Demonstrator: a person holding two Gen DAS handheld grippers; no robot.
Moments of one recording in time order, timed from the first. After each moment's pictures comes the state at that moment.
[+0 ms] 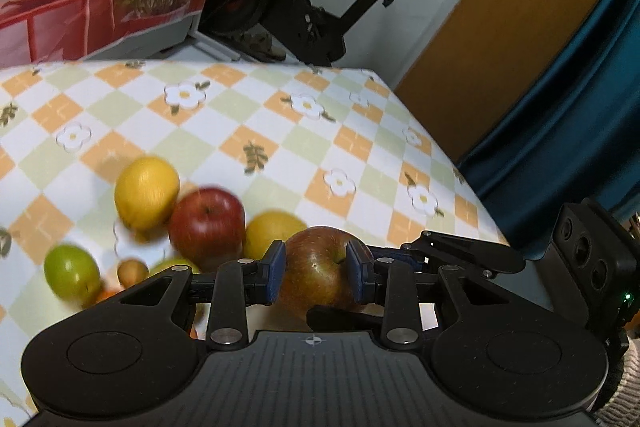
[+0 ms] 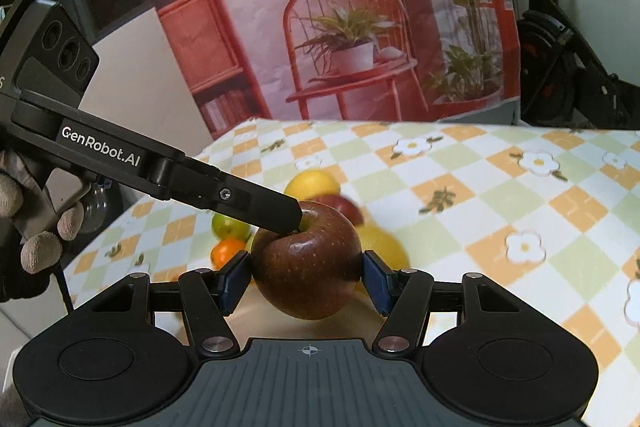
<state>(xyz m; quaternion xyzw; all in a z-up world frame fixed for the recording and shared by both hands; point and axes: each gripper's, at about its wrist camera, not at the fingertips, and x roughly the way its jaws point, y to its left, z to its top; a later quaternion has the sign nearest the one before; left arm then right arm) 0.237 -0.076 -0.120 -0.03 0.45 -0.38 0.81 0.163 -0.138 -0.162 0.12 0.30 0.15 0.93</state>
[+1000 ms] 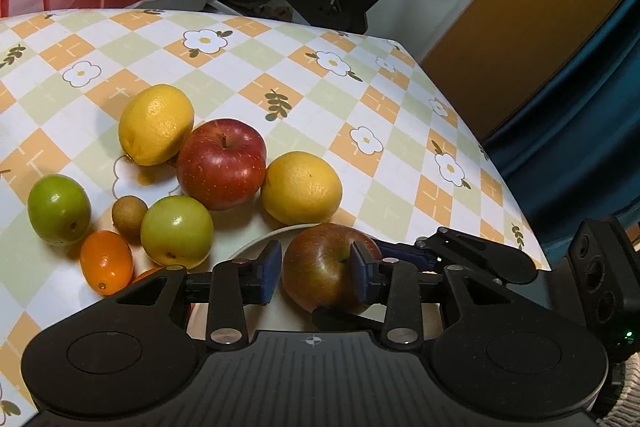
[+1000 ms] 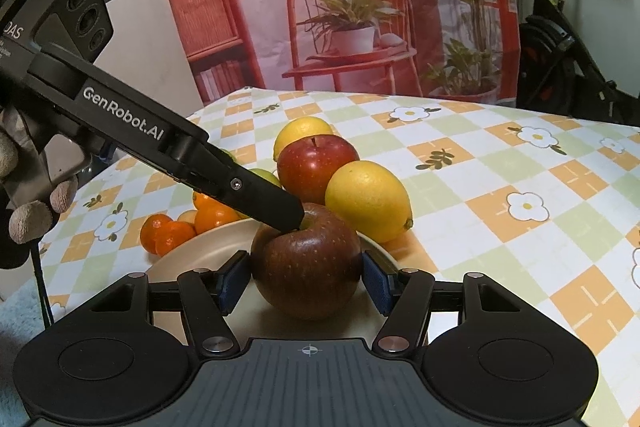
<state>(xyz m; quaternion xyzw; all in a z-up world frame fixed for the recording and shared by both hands) 0.232 -0.072 -0.166 -0.03 0.48 -0.35 0.80 0.148 -0.125 -0.203 0.08 0.31 0.14 0.94</state>
